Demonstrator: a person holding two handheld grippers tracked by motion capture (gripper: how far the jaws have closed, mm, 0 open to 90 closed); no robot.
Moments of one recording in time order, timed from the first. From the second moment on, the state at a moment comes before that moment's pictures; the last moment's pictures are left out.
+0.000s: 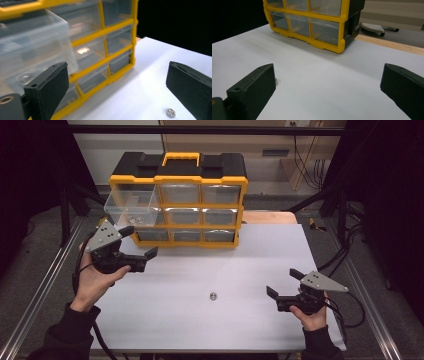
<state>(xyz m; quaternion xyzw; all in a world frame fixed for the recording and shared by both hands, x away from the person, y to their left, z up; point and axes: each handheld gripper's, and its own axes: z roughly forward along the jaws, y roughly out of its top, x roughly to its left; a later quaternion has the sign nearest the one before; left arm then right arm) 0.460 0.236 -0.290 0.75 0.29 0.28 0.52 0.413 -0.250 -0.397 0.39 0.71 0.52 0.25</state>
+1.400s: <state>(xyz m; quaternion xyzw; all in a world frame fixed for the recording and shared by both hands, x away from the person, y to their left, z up) 0.459 0.152 -0.399 0.81 0.27 0.18 0.49 0.413 -0.249 -0.398 0.39 0.72 0.52 0.25</state>
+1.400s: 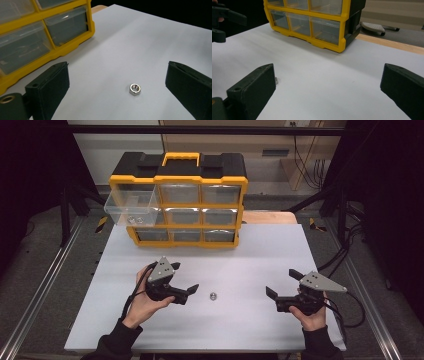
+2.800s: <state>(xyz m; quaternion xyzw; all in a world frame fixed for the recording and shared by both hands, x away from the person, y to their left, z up) 0.475 0.079 -0.473 0.87 0.28 0.12 0.38 0.414 -0.246 -0.400 0.39 0.72 0.52 0.25</state>
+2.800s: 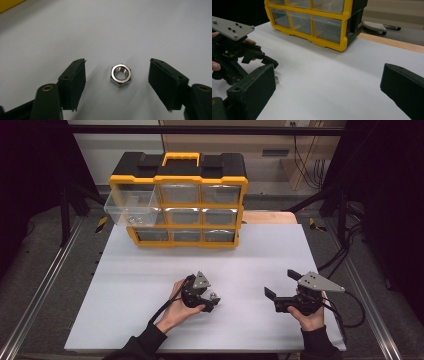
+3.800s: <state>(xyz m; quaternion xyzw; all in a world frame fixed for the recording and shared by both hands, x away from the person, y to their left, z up) 0.476 0.072 -0.473 0.89 0.29 0.11 0.35 0.413 -0.247 -0.399 0.39 0.72 0.52 0.25</state>
